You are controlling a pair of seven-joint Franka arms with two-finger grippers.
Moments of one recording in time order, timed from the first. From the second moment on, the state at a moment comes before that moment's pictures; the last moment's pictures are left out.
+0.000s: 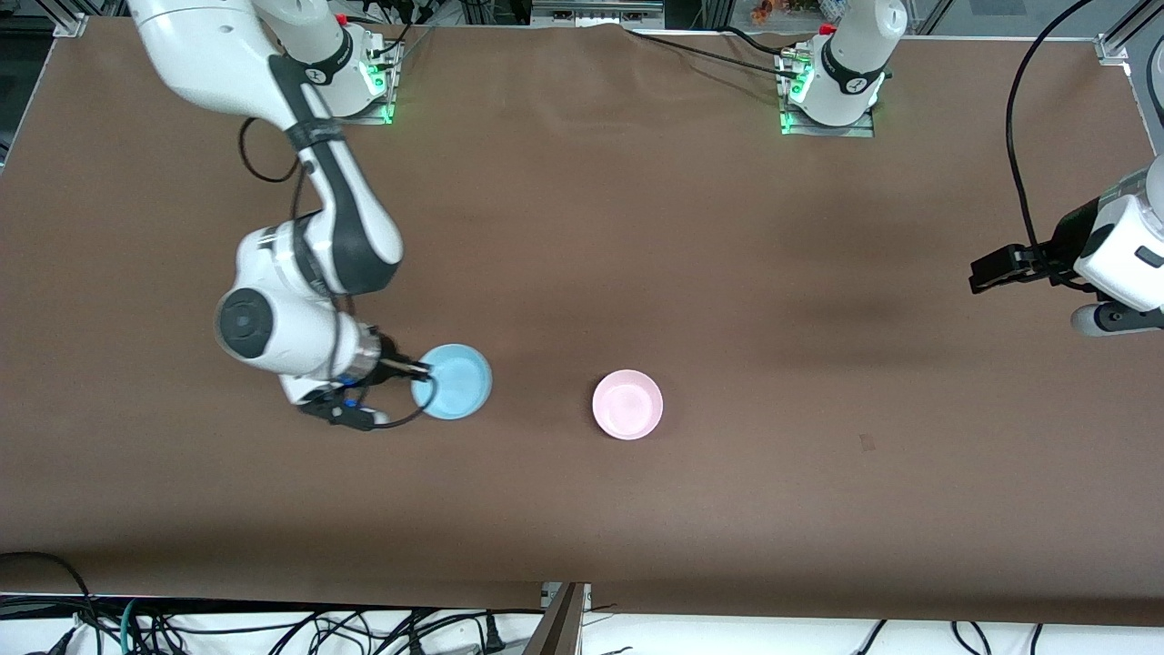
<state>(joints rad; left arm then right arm) 0.02 0.23 -0.05 -1.38 0.03 1.51 -0.17 0.38 0.64 0.00 -1.44 0.30 2.08 0.59</state>
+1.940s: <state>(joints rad) 0.02 0.23 -0.06 -1.38 0.03 1.51 -0.17 0.67 1.02 0.01 -1.04 0.21 2.34 1.27</state>
